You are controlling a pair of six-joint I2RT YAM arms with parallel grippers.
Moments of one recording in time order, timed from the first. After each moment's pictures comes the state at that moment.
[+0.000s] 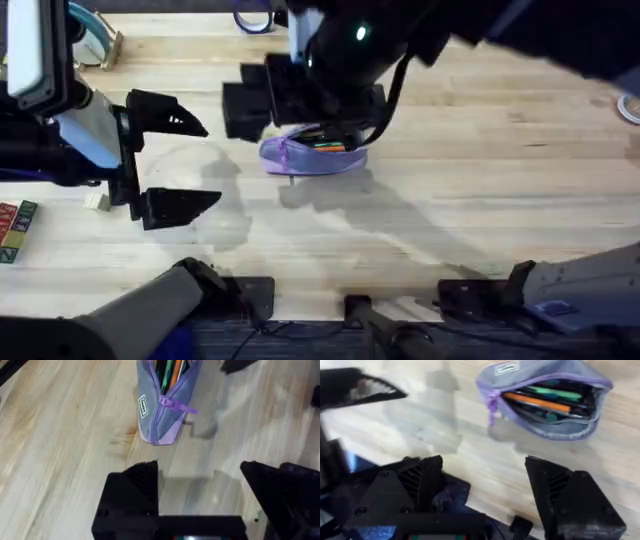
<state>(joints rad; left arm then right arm) 0.69 1.27 1.05 -1.62 0.79 2.06 0.96 1.72 1.81 -1.23 -0.03 0.79</state>
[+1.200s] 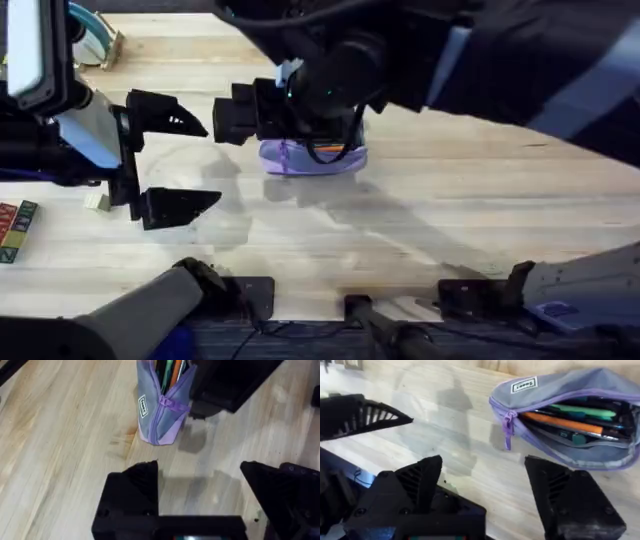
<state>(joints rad) 0.69 1.27 1.05 -1.62 0.79 2.06 0.98 1.72 1.61 -0.93 -0.03 0.87</state>
